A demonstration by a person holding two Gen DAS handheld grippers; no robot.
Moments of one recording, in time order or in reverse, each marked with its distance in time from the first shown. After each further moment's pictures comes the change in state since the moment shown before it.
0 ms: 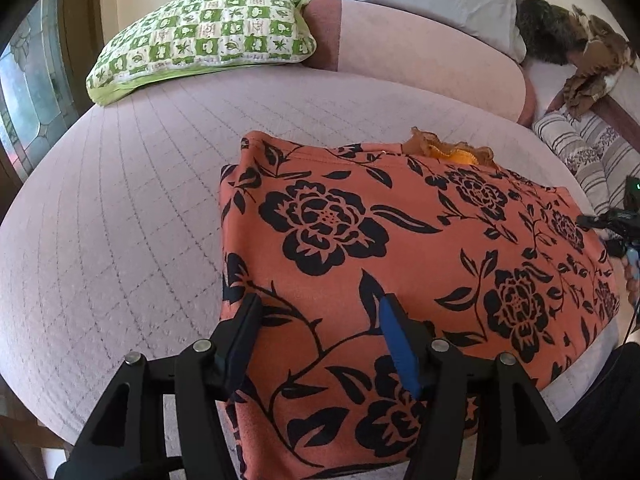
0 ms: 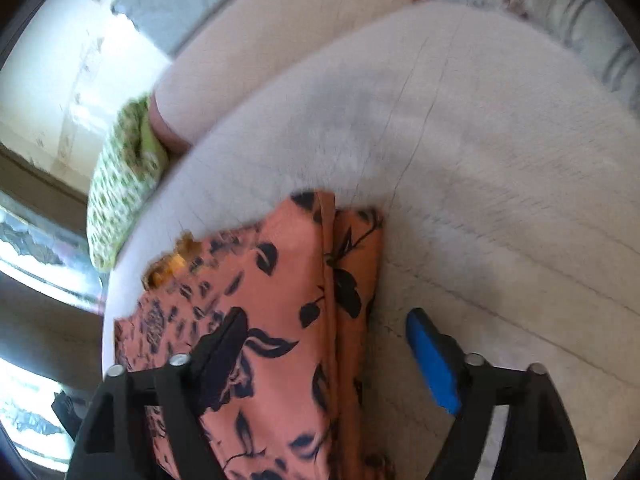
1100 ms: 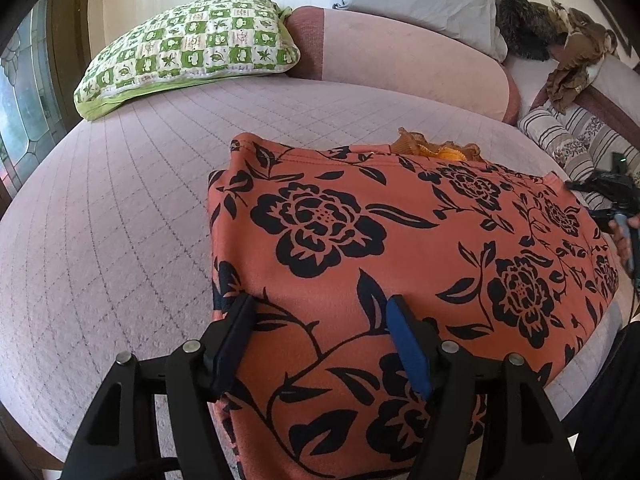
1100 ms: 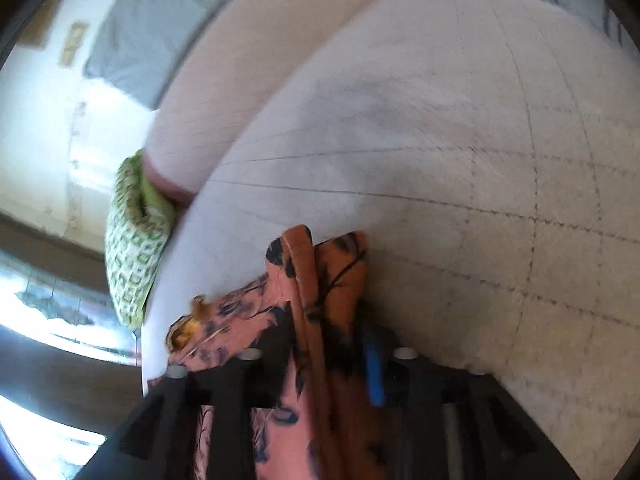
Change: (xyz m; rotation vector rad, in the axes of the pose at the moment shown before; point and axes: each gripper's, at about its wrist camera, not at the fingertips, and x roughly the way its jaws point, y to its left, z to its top) left arm 0.003 0.004 -0.007 0.053 -0.050 -0.045; right arm -0.016 -0.017 0.012 0.152 -0.152 0.051
